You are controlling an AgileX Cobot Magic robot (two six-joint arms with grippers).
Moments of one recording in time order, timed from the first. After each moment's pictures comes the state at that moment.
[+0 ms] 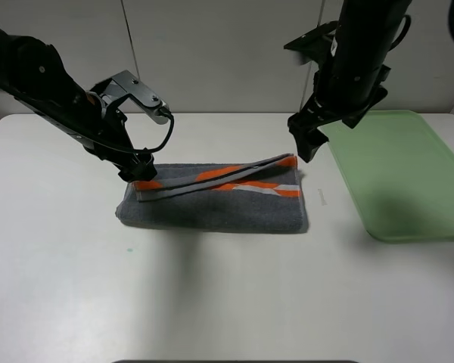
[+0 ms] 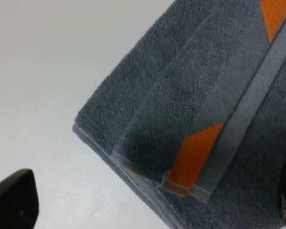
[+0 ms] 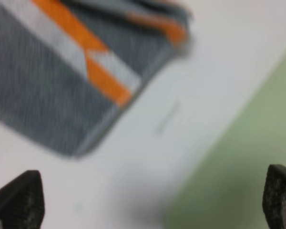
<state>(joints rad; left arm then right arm) -0.37 1.75 -0.98 -0.03 0.26 0.49 0.50 1.77 -1.41 -0.15 1.12 -0.04</state>
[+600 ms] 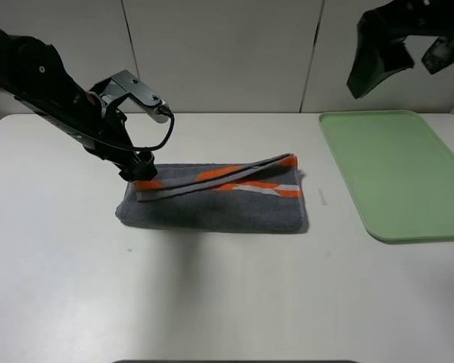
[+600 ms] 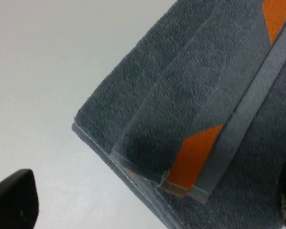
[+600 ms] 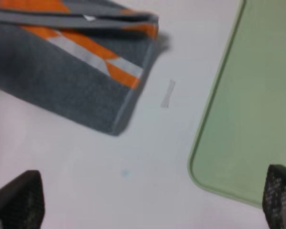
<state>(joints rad) -0.37 1.75 -0.98 -0.03 0.26 0.47 0.50 1.35 -1.37 -0.09 1.21 0.13</state>
